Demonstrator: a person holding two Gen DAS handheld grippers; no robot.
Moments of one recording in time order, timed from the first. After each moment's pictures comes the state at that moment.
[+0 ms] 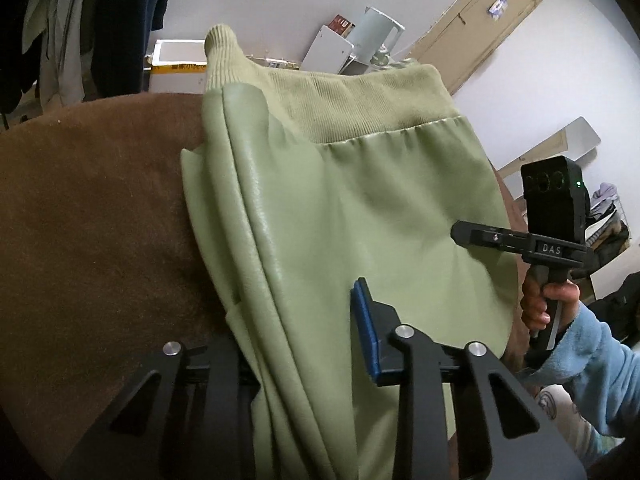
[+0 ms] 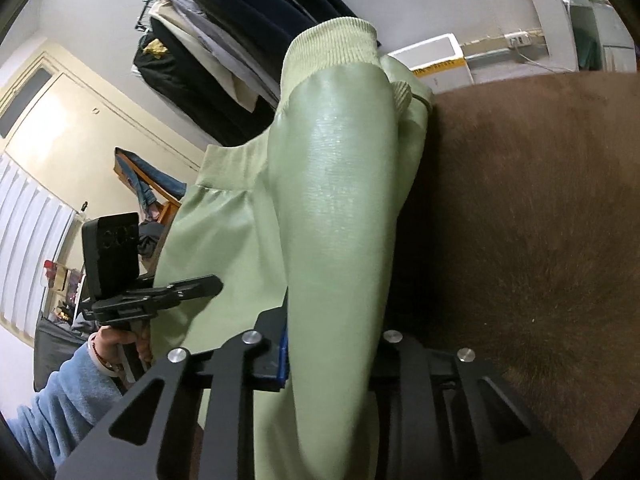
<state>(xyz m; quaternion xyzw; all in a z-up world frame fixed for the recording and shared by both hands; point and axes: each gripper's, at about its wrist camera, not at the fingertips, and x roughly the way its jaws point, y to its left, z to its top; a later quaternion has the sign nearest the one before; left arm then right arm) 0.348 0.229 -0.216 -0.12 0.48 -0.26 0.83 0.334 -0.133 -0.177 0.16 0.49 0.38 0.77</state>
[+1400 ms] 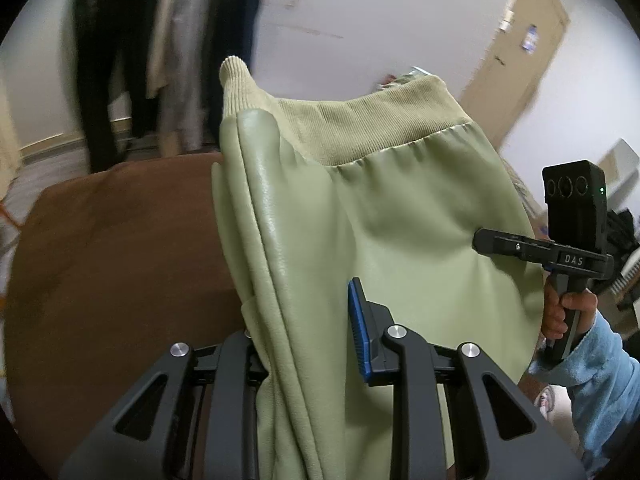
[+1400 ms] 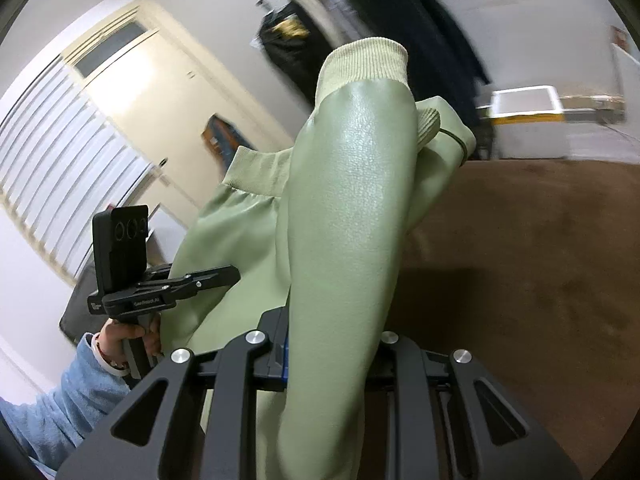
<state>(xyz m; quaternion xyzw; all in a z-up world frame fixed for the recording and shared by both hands) 0.177 0.319 -0.080 -0.09 0.43 -0.09 0.90 0.250 -0.050 -0.064 0.12 0.42 0.52 0.73</state>
